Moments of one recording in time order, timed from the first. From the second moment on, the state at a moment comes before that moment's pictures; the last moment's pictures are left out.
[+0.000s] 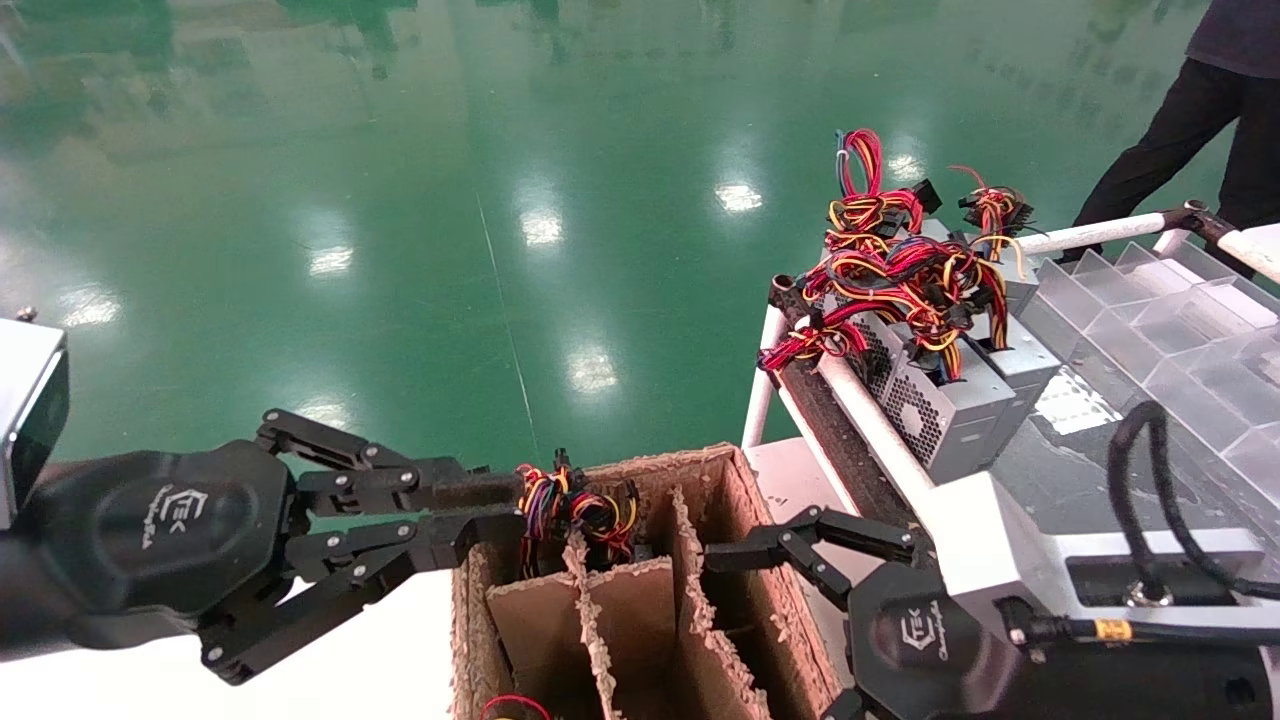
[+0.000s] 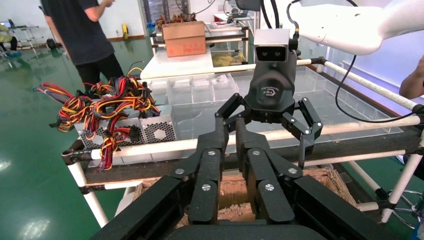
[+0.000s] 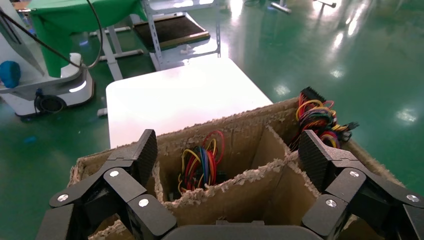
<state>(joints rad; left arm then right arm) -1.09 0.58 0.36 -1.26 0.67 1.46 -0.14 1.12 -0.70 -0.41 1.27 -0.92 -1.49 0.23</state>
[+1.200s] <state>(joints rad) -1.09 0.58 0.36 -1.26 0.67 1.46 -0.14 1.21 -1.00 -0.64 1.30 -1.32 -1.41 0.18</state>
